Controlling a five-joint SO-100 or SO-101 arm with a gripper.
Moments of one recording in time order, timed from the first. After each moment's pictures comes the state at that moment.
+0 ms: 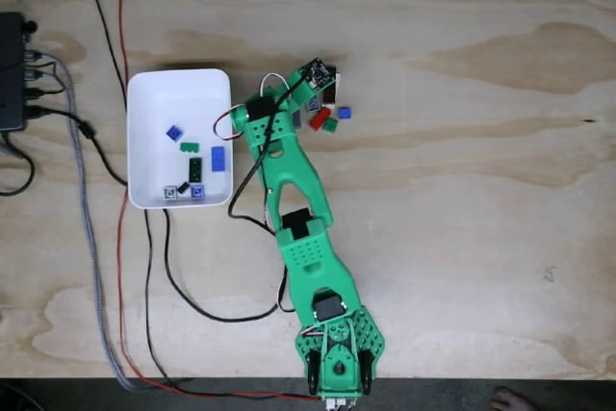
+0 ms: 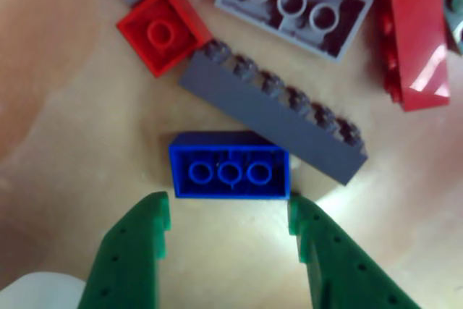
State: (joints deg) arm -18.8 56.3 67.9 65.3 -16.9
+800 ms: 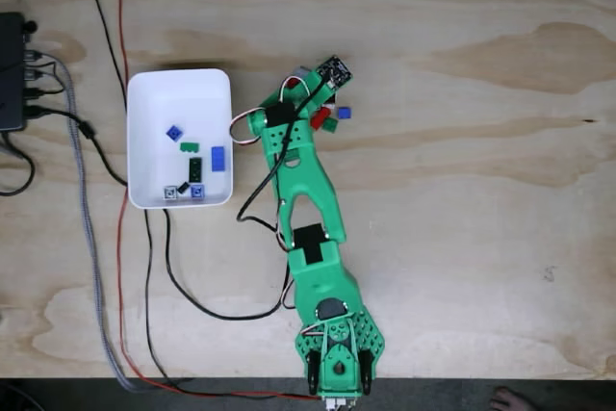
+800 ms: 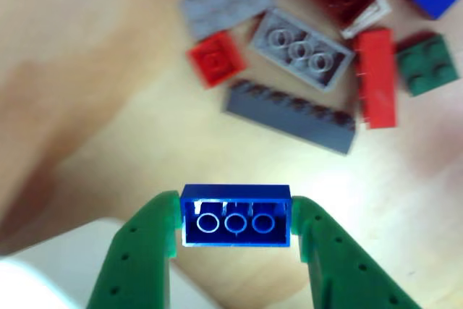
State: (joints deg) arm -17.0 76.1 79.3 62.8 -24.2
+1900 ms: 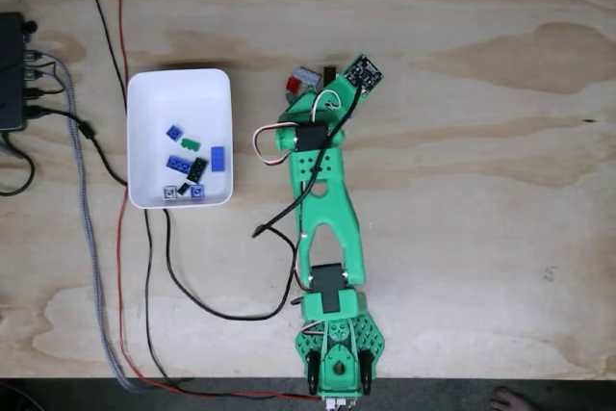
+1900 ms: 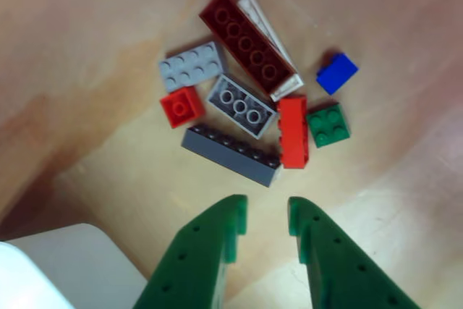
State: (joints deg) arm -8.7 89.9 92.7 62.1 -38.5
